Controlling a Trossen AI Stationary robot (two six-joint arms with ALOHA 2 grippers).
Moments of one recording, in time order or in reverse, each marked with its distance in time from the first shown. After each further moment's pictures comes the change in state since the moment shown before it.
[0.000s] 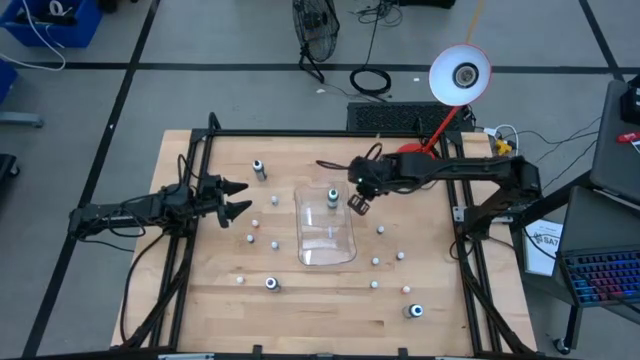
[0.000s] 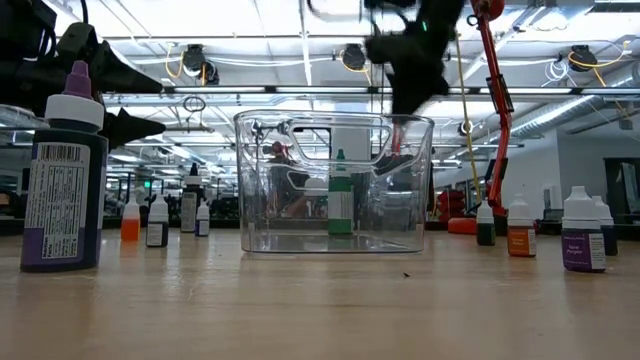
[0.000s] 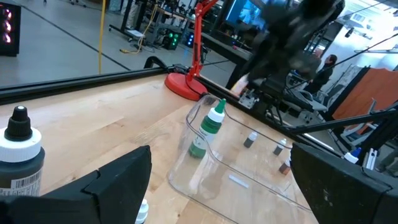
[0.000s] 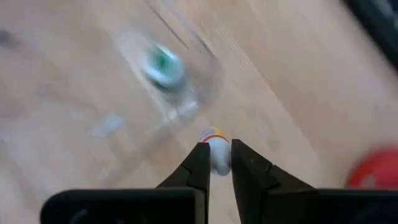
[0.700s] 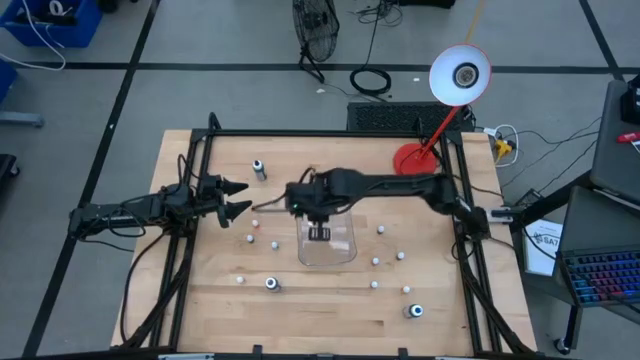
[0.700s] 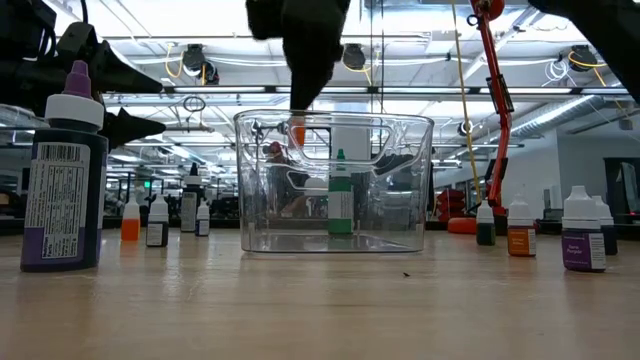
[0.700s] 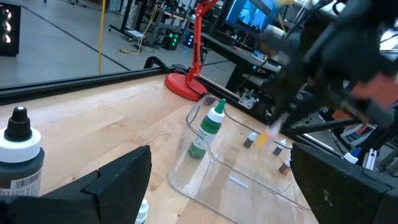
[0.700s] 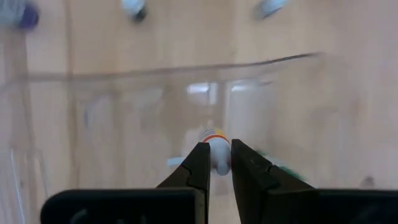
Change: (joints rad) left arm 0.000 0.000 0.000 0.002 0.000 0.000; right arm 0.151 0.651 0.857 -0.374 -0.114 -0.426
